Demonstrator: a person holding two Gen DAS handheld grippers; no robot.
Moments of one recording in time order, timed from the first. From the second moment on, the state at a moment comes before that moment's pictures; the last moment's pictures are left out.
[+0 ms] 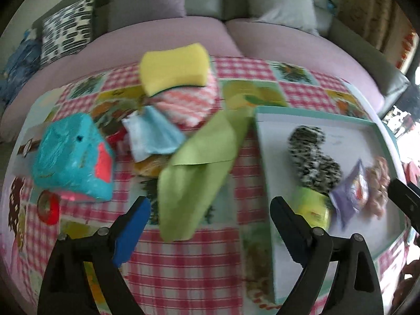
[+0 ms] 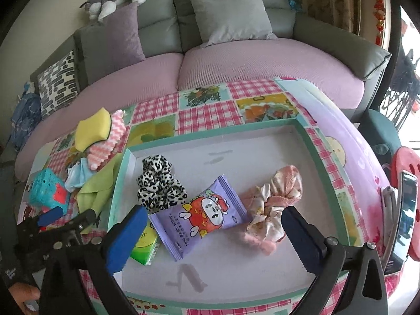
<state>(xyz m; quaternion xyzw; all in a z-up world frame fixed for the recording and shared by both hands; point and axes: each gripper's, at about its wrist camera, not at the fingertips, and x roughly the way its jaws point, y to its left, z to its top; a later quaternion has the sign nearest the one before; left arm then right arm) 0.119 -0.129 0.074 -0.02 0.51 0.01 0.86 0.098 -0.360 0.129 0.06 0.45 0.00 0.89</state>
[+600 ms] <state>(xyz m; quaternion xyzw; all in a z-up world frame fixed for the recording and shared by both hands) 0.101 -0.034 0.096 -0.07 0.47 0.11 0.87 0.101 -0.310 0.127 0.03 0.46 0.03 0.89</state>
